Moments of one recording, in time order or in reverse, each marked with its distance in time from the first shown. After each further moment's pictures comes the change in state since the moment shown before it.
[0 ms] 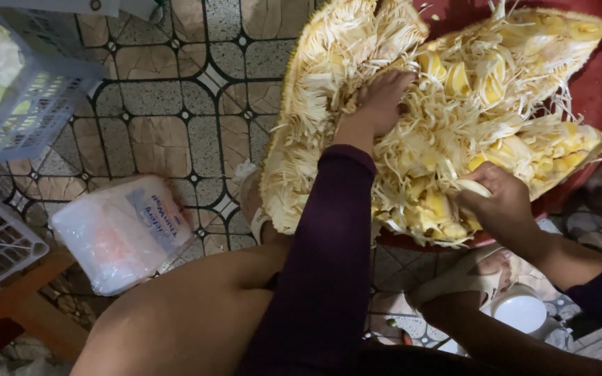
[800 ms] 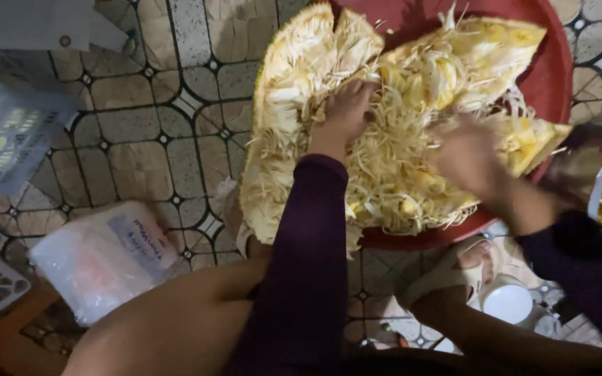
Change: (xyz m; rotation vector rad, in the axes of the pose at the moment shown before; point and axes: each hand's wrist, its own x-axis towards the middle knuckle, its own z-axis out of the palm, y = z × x) left_hand 0.030 -0.028 0.023 0.333 0.176 0.166; right_hand 0.025 -0.107 -0.019 -0.332 0.137 0.049
